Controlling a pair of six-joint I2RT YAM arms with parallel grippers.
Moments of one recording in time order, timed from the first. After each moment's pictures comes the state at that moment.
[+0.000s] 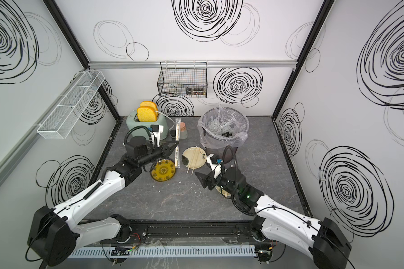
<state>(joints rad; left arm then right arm) -0.47 1.18 0.84 0.20 0.39 -0.59 0.79 0.89 0.47 0.27 -0.14 0.25</state>
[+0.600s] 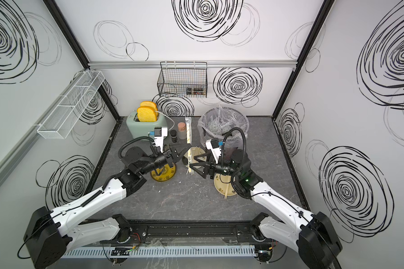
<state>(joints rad) -0.68 1.12 0.76 0.57 0.46 -0.75 0.64 1.05 0.62 0.45 -0.75 0.55</state>
